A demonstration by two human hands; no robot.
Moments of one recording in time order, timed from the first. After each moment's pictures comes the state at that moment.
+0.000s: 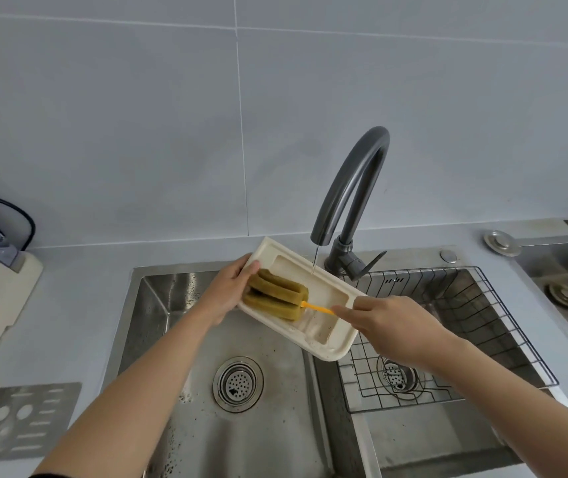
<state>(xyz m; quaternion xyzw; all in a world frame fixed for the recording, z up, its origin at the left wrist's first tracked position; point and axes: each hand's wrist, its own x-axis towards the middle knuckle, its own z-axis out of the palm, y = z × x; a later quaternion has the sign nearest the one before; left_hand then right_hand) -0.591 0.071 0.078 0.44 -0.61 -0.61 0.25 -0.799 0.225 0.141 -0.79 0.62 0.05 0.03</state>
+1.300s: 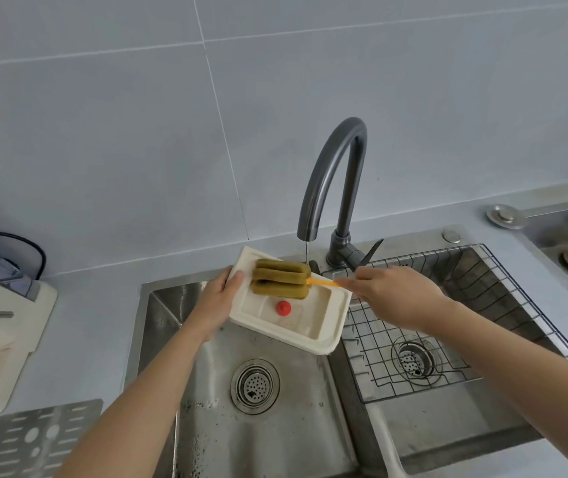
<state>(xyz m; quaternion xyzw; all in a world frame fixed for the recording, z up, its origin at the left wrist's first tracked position) -0.570 0.076 0.073 0.49 -0.63 -0.55 0.25 -0.815 0.211 0.140 -0.76 0.65 0.04 0.03</state>
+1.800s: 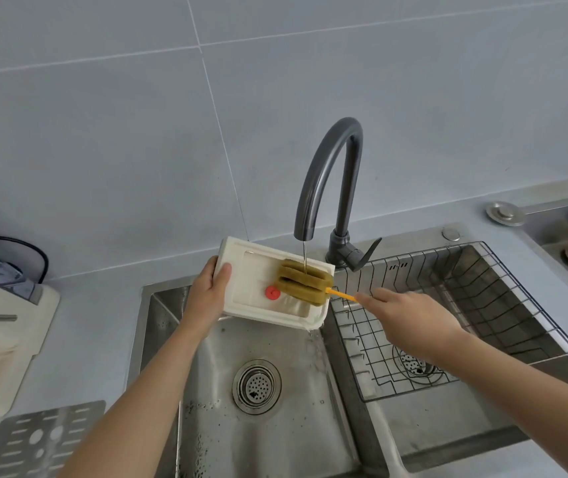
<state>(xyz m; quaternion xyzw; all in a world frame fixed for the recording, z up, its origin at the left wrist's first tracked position) -0.566 0.073 0.079 0.50 -0.66 -0.45 0.33 -0.810 0.246 0.126 -0.70 0.71 0.08 0.05</state>
